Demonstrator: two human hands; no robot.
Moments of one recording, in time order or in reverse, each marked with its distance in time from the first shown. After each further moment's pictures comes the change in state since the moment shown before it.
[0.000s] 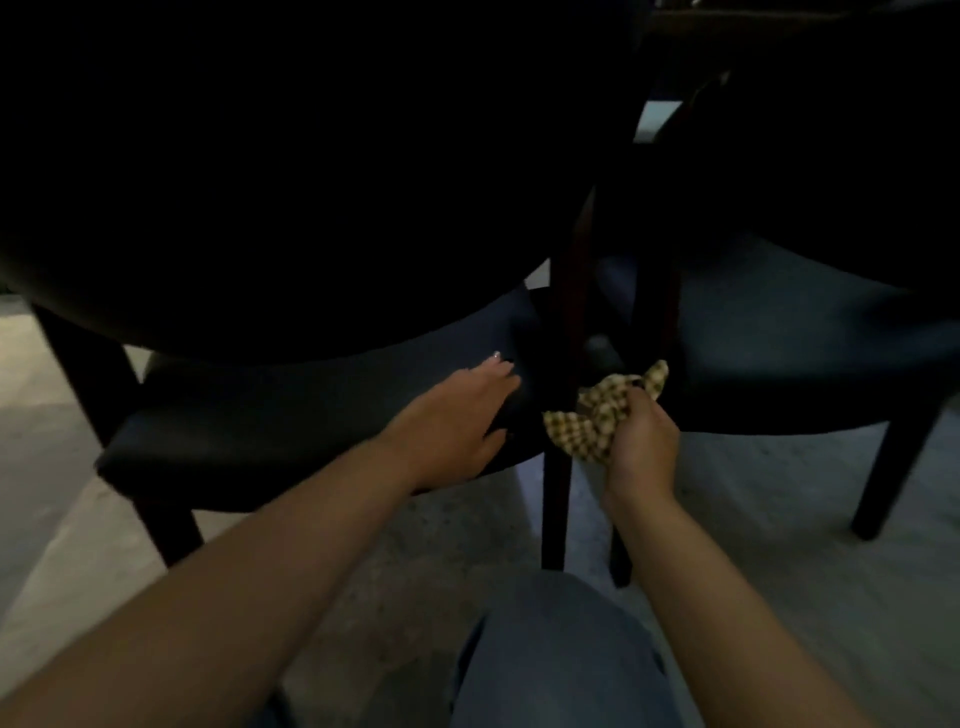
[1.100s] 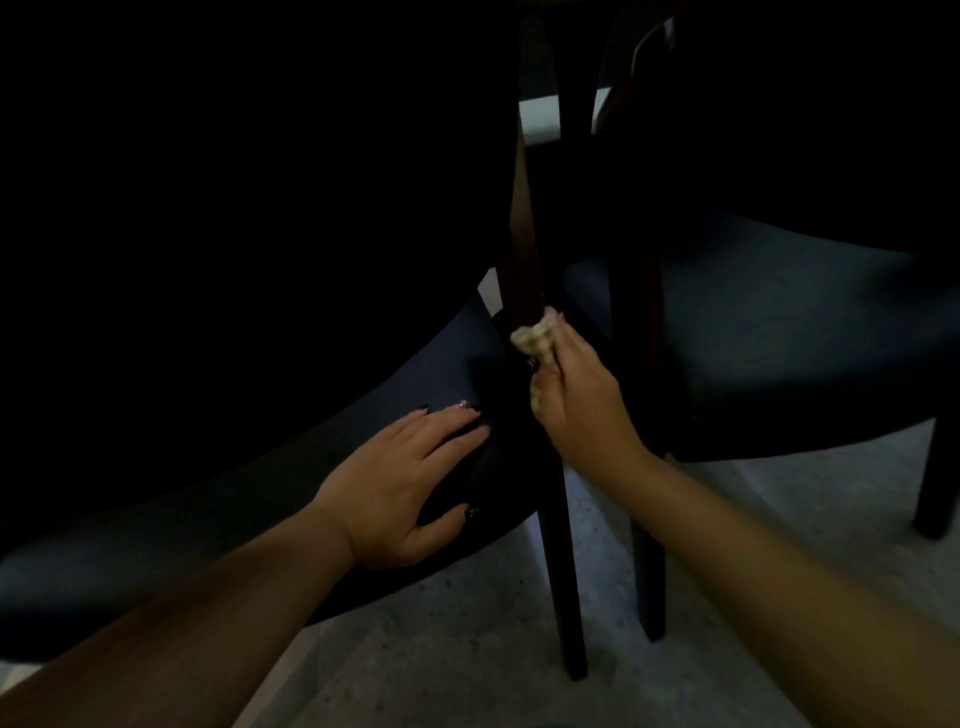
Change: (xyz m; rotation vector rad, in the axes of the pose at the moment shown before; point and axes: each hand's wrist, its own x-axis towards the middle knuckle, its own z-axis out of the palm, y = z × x) left_hand 0.032 -0.045 0.019 0.232 -0.031 0.230; right_hand 0.109 0.007 0.028 -0.785 -0.435 -0.915
